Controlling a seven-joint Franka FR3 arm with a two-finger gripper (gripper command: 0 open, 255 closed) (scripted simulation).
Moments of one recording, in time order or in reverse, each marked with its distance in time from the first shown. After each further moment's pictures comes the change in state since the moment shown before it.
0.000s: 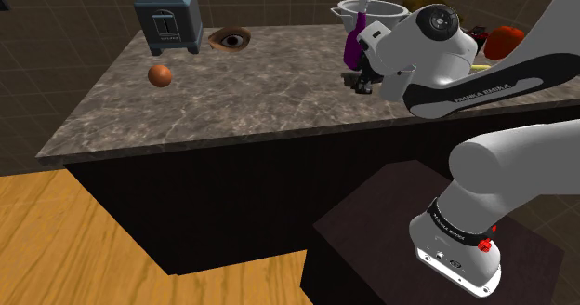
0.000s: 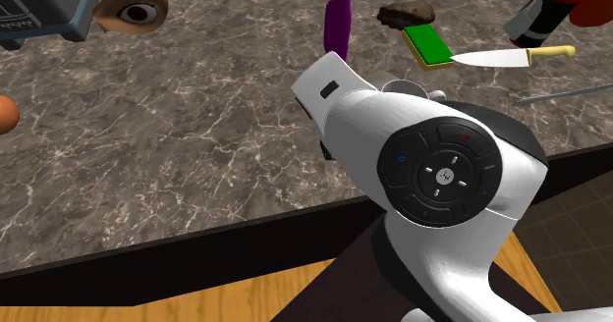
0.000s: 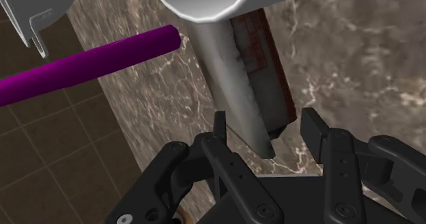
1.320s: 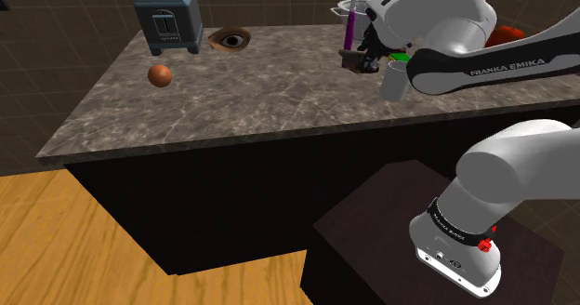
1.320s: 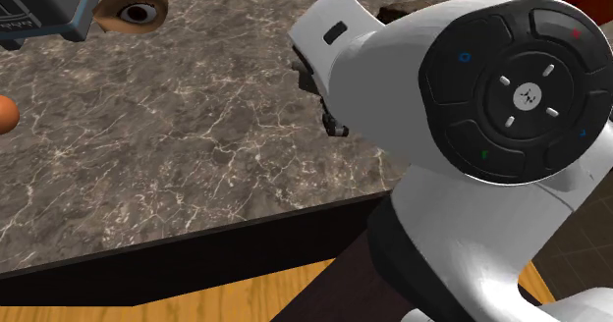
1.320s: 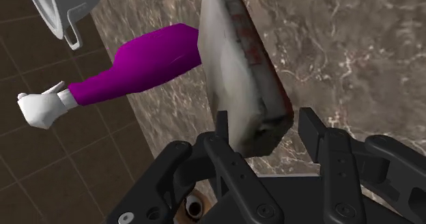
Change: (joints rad) arm 0.218 -0.110 -0.159 0.088 0.134 -0.254 -0.169
